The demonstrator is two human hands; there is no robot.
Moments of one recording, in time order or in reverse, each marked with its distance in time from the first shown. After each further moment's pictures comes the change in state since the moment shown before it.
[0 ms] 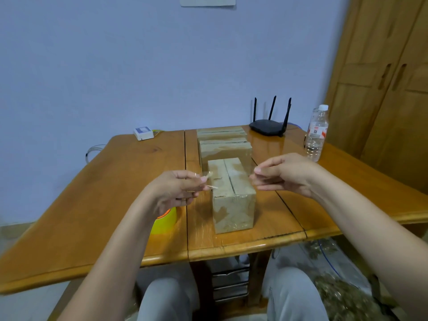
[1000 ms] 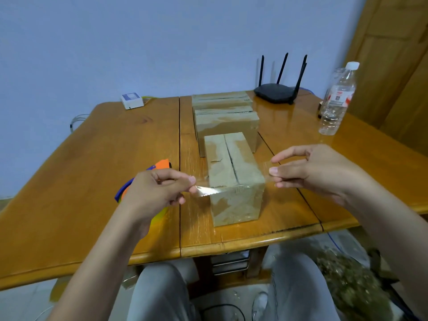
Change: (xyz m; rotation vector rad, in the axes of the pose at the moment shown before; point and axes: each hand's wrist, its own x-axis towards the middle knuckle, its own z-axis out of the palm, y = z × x) left_hand 0.001 -0.038 0.005 0.087 0.224 0.108; right_hand 0.016 0.035 -0.011 0.028 0.039 0.026
